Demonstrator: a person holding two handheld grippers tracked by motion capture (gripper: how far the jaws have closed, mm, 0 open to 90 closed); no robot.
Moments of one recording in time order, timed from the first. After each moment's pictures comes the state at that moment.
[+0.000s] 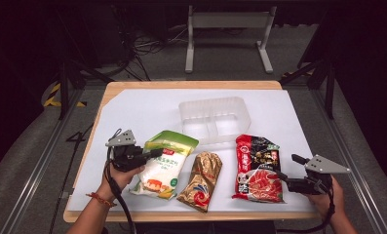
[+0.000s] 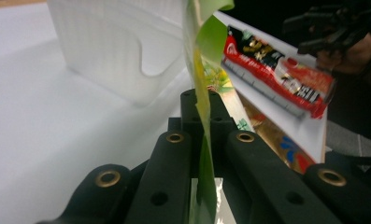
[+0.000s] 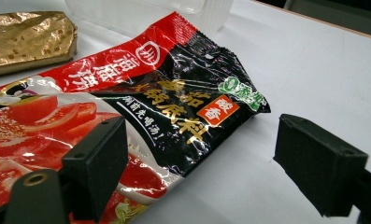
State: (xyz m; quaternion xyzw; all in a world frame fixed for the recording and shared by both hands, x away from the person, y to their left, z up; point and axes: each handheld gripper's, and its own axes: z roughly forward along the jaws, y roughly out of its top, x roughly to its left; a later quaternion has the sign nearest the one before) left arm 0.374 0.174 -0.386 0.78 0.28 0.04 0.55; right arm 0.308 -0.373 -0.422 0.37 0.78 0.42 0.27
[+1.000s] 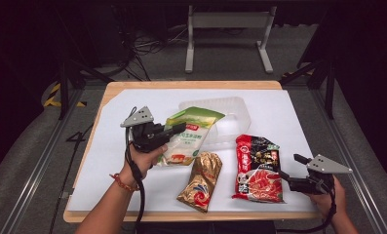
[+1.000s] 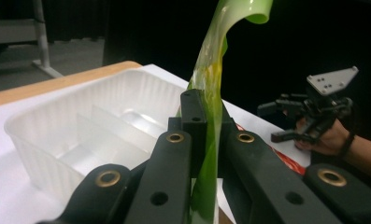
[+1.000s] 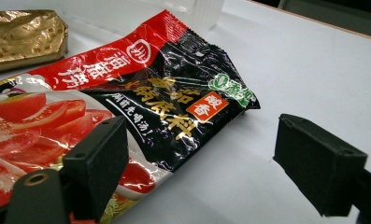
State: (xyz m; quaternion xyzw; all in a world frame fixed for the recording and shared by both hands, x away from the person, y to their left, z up) left arm 0.389 0.109 -0.325 0.73 0.27 0.06 0.62; right arm 0.308 -0.379 -0.422 0.38 0.78 0.42 0.28
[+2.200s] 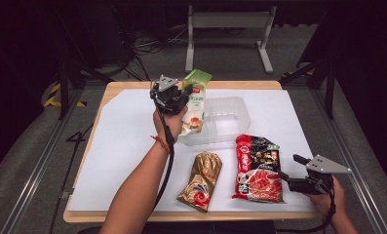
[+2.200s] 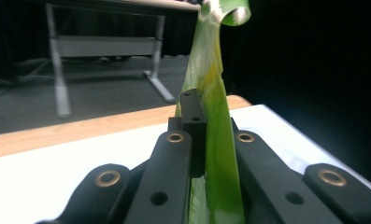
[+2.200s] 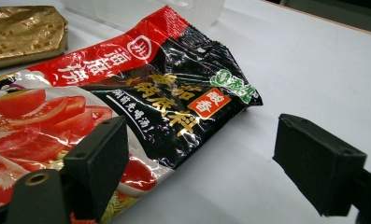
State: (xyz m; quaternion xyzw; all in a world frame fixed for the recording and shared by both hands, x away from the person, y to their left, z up) left arm 0.487 0.043 -0.324 0.66 0.43 0.22 0.57; right arm 0.308 -0.378 -0.424 0.38 0.78 0.42 0.27
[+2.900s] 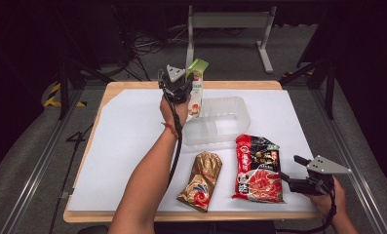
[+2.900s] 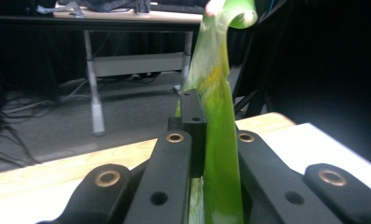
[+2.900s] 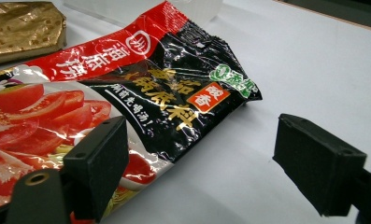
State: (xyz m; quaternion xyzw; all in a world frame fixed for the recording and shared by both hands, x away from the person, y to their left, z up) left arm 0.523 0.029 -0.324 0.64 0.44 0.27 0.57; right arm 0.307 -0.380 -0.426 0.38 0.78 0.41 0.27
